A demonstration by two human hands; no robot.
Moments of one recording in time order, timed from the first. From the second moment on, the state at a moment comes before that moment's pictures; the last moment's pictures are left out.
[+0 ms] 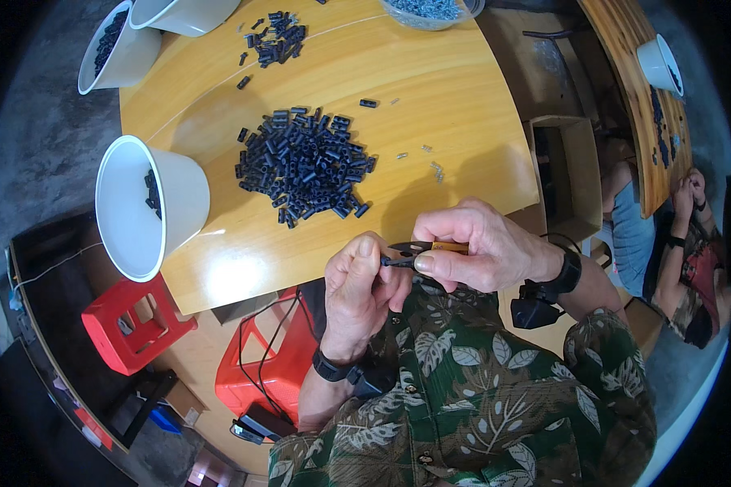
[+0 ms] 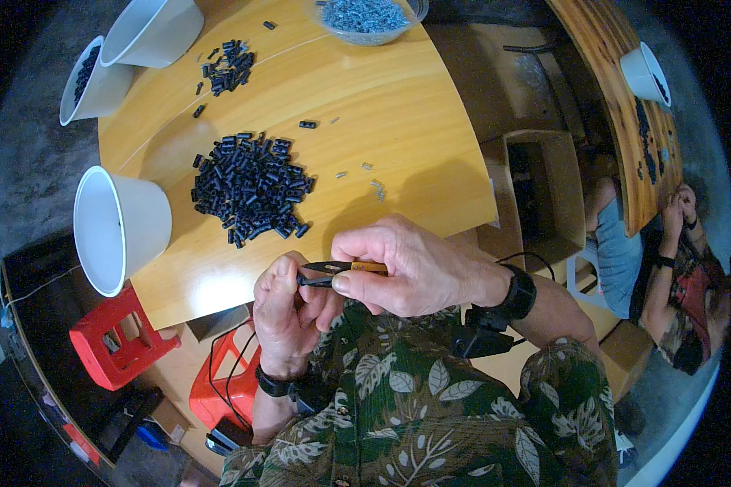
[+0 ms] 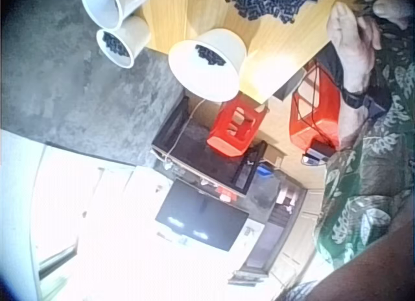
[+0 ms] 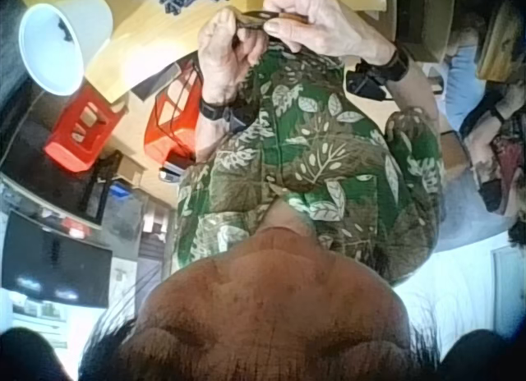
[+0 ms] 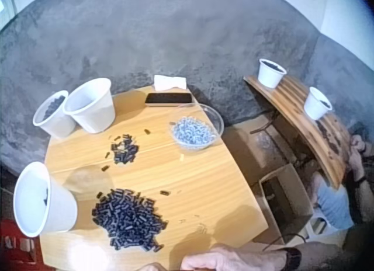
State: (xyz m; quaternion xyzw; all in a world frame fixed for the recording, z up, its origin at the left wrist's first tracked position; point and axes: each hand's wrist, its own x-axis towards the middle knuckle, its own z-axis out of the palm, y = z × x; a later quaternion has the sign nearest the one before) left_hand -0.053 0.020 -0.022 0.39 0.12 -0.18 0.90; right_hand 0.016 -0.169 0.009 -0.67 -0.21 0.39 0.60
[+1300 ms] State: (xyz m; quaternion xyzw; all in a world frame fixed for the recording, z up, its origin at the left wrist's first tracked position) left_hand -0.064 0.007 -0.029 0.56 0.10 -0.03 0.82; right_hand -0.008 -0.162 0.015 -0.54 0.02 0.50 0.68
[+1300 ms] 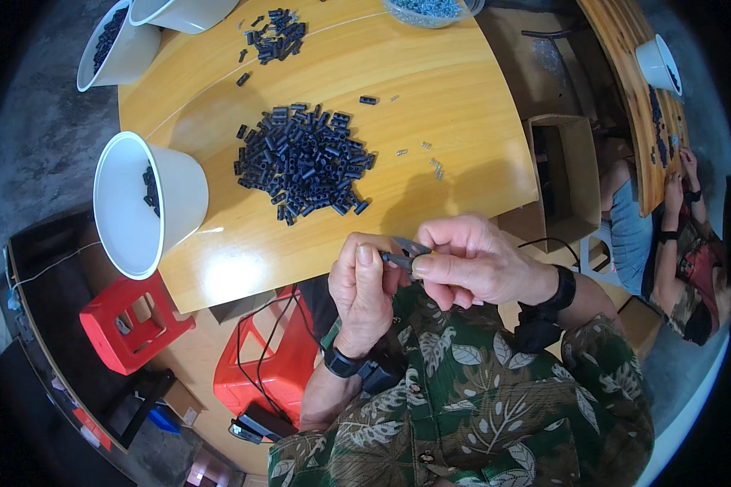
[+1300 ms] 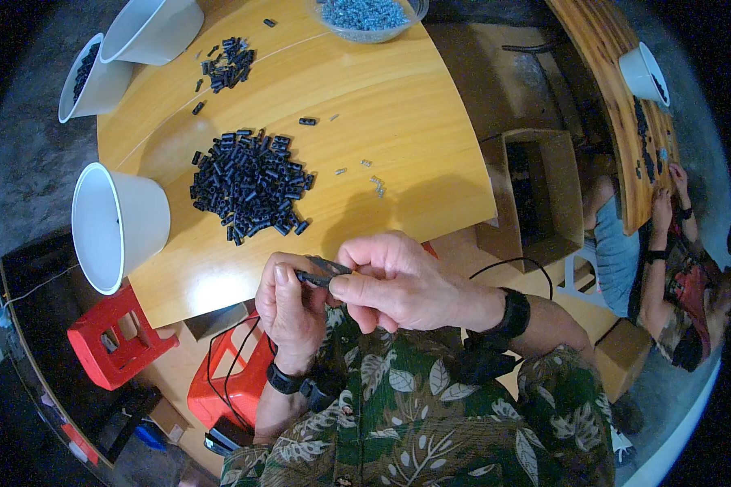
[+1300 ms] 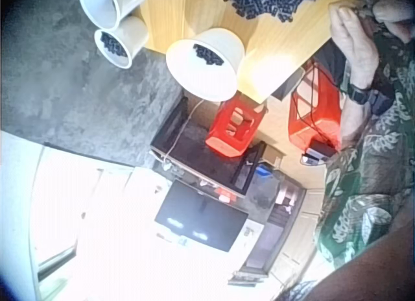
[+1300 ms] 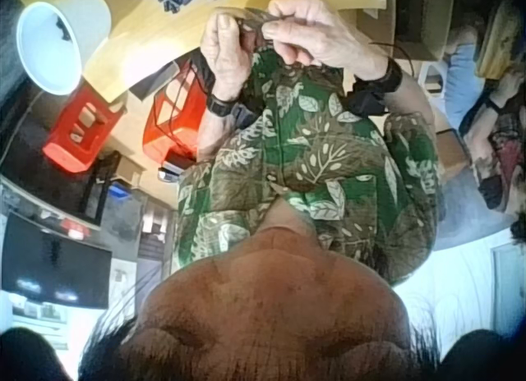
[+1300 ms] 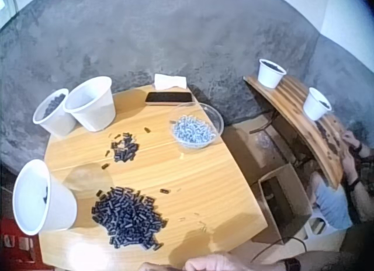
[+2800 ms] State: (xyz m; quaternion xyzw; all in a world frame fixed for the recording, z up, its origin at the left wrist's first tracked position) left_hand -0.048 0.033 -0.040 0.42 0.12 -0.26 0.86; right_hand 0.004 -0.167 0.022 -0.81 -0.21 0.31 0.45
